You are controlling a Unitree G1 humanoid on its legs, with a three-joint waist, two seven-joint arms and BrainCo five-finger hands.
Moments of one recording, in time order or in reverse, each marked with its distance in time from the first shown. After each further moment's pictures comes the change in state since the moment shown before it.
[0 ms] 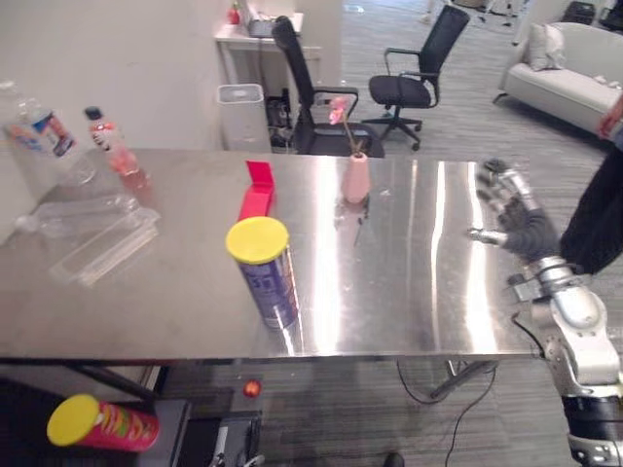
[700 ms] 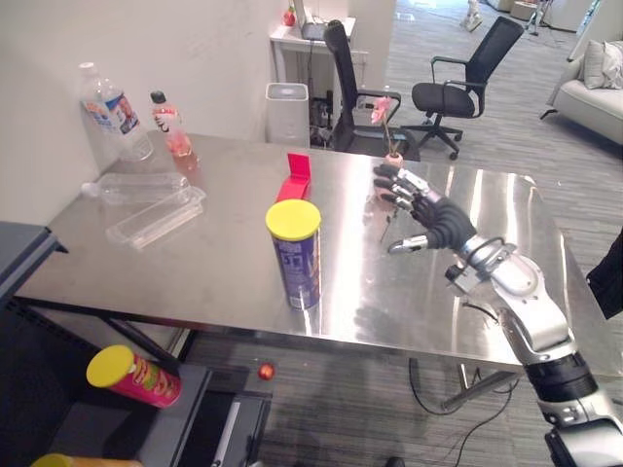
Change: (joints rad) left arm 0.014 0.004 0.003 0.005 -0.001 -0.005 -0.001; right arm -0.210 0.008 0.264 0.002 -0.001 0.035 0.144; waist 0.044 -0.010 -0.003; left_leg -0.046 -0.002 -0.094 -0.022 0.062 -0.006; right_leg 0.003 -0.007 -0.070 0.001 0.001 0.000
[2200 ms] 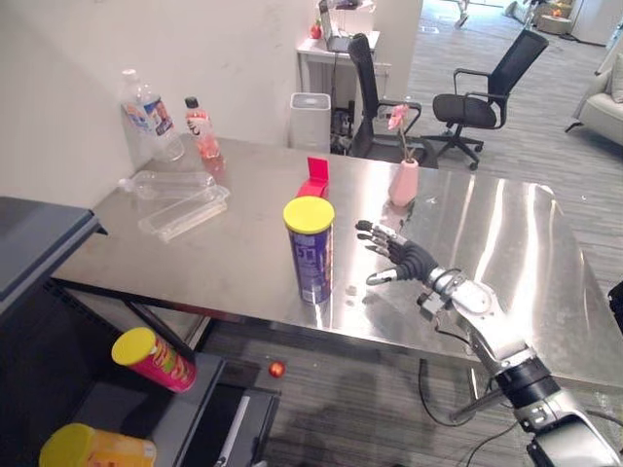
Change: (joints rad) left arm 0.001 0.005 -0.039 0.000 -0.001 -0.009 -0.004; right arm 0.018 0.089 0.118 0.314 -0.089 -0.023 -0.032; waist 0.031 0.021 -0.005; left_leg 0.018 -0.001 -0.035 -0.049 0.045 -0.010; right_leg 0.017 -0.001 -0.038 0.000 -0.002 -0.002
